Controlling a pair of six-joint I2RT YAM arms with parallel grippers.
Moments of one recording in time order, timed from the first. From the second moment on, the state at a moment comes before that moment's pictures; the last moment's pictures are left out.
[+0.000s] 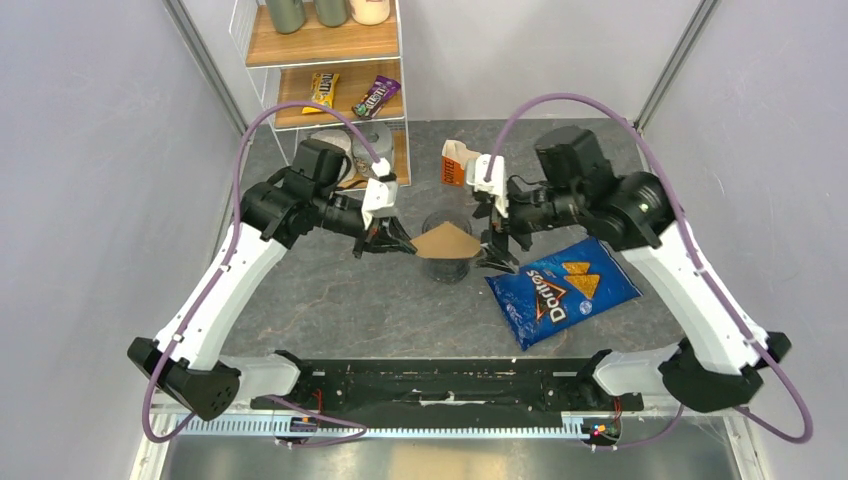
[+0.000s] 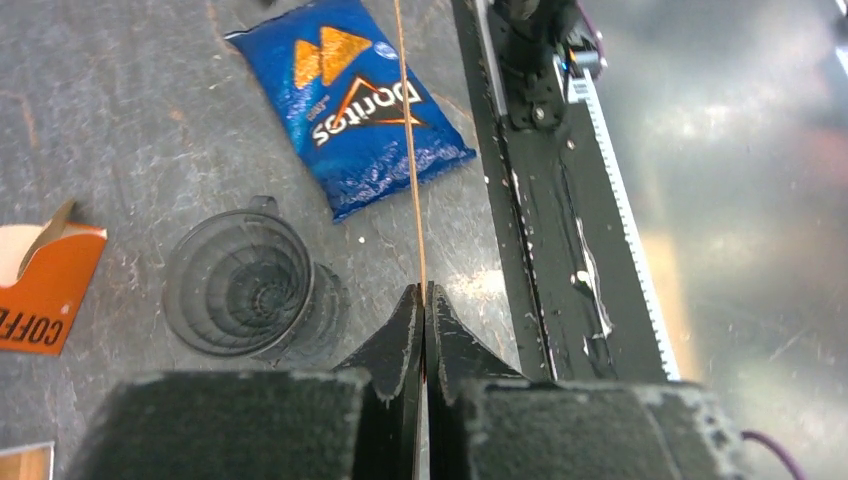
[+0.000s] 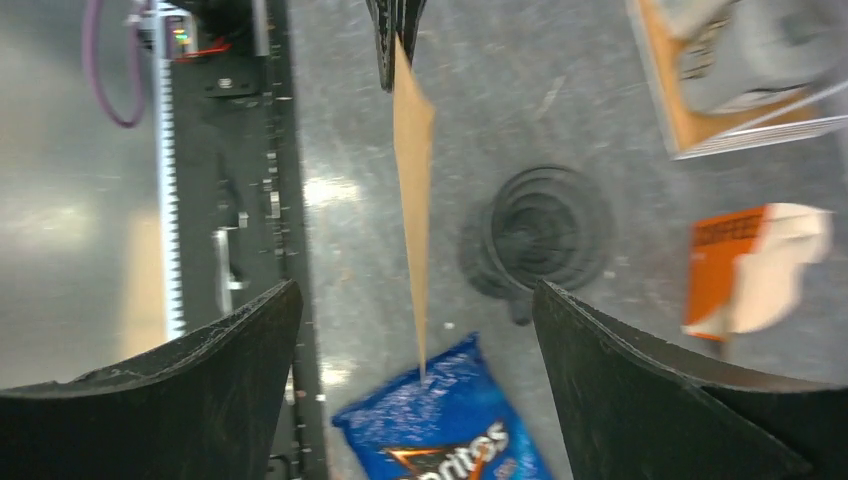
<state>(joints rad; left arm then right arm) -0.49 1.25 1.48 -0.97 1.05 0.68 0.71 1.27 1.79 -1.13 -0.54 -0.53</state>
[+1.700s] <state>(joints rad) -0.40 1.21 1.14 0.63 0.93 -0.86 0.58 1.32 1.63 0.00 -0.53 0.45</state>
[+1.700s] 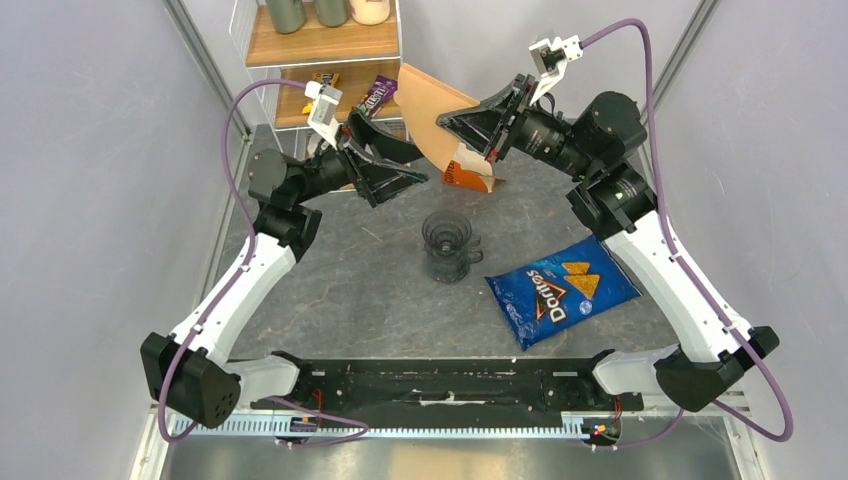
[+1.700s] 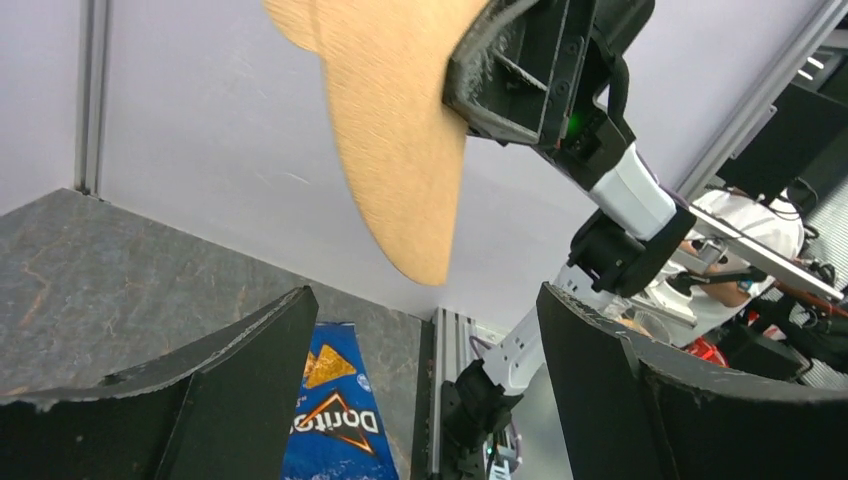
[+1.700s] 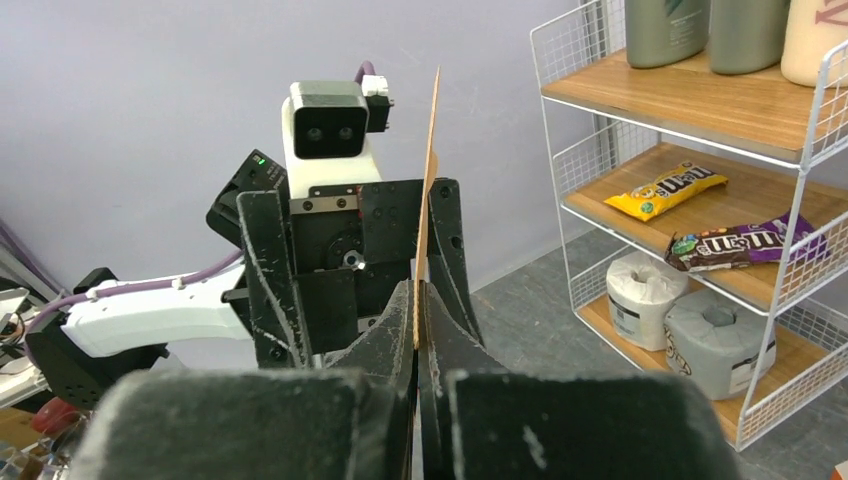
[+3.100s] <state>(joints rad) -0.43 1.20 1.47 -0.61 1.13 0.21 0.57 1.39 1.90 -0.99 -0.80 -0.29</state>
